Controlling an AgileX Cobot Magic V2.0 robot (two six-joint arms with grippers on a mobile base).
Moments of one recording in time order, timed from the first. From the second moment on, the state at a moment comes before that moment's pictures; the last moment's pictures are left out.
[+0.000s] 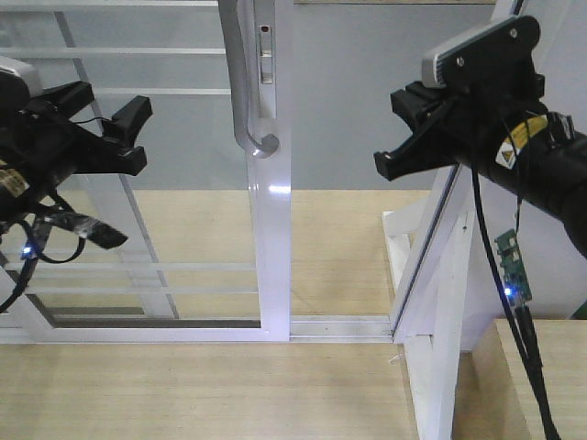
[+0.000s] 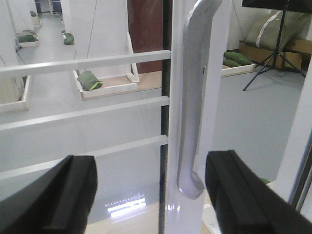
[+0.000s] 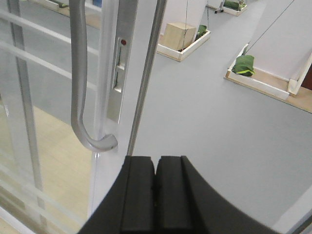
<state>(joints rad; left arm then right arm) -0.24 1.38 -0.63 0.26 -0.58 -0.24 0.40 1.27 -0.76 -0.15 -0.15 -0.05</state>
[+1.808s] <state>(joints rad) -0.33 1.94 -1.38 0.19 -0.20 -0.24 0.40 1.23 -0.71 -0.16 -0.22 -0.10</state>
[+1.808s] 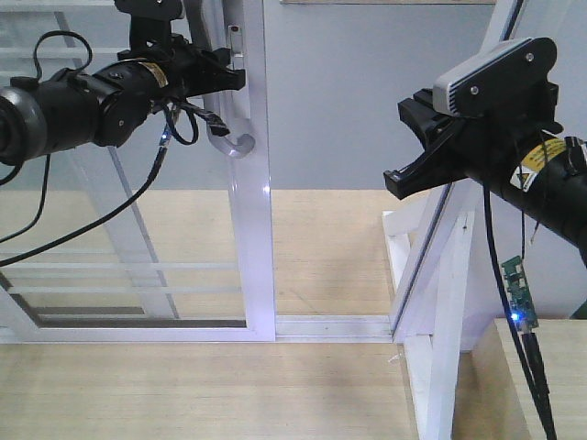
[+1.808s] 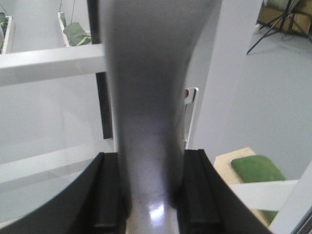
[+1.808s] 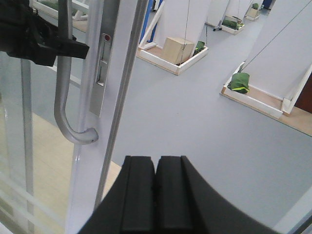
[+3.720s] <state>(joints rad) -0.04 1.16 -0.74 0.30 0.09 -0.15 0.40 1.08 -0.71 -0.16 -0.08 -0.08</state>
